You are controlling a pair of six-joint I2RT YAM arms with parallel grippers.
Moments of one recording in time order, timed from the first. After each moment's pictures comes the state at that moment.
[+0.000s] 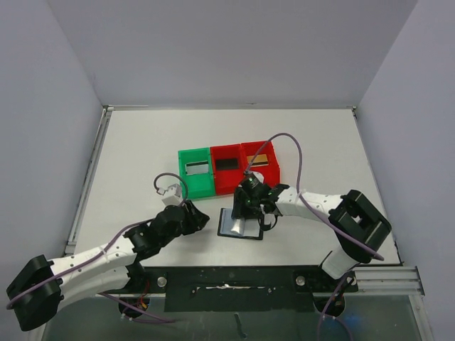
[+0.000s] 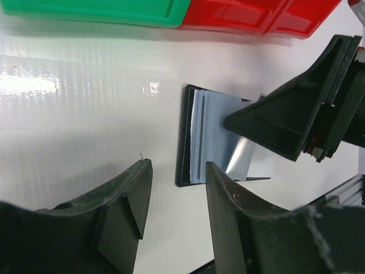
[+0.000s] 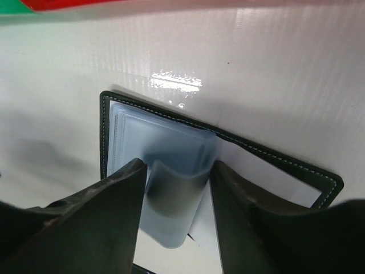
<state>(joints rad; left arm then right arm) -0.91 0.86 0.30 -0.01 -0.29 -1.03 0.83 1.60 0.86 -0.32 0.01 0.79</state>
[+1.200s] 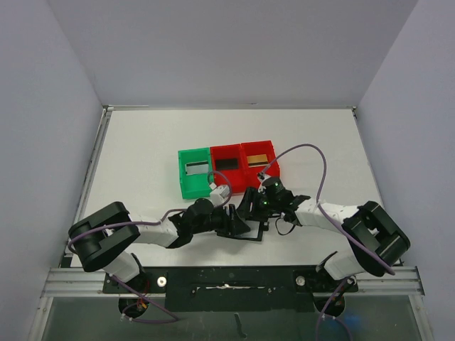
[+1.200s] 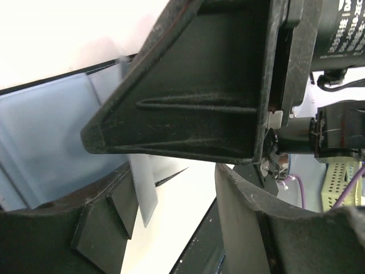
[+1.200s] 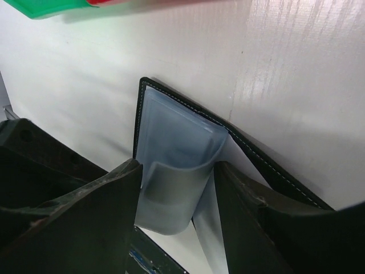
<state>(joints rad) -0.98 1.53 0.44 0.66 0.18 -0.89 0.66 1.45 0.57 0.06 -0.30 0.83</state>
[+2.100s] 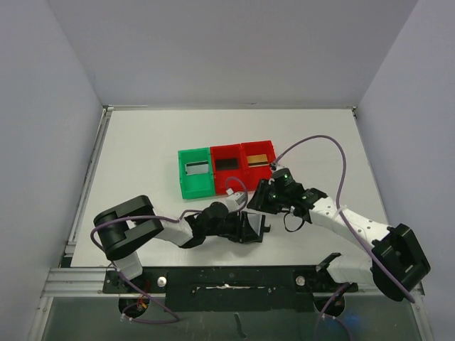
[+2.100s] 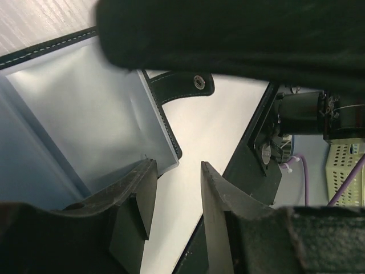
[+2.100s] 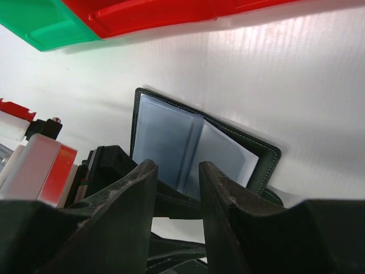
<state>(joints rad) -1.06 1.72 0.54 0.73 0.24 -0.87 0.62 1.19 0.68 -0.31 -0.13 0.77</state>
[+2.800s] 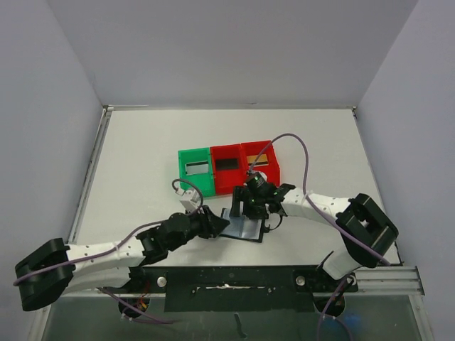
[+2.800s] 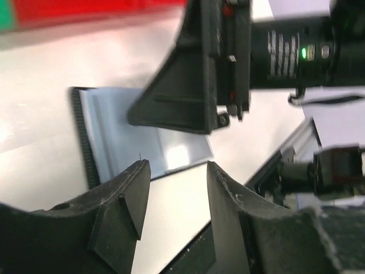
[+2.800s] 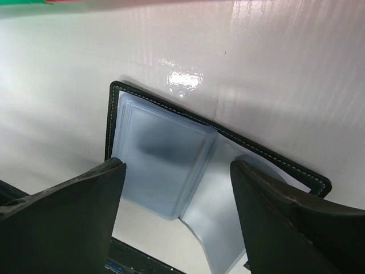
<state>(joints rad) -1.07 1.08 0.26 0.52 -0.16 -0.88 0.77 1.52 0.81 -0.30 -0.06 0.77</state>
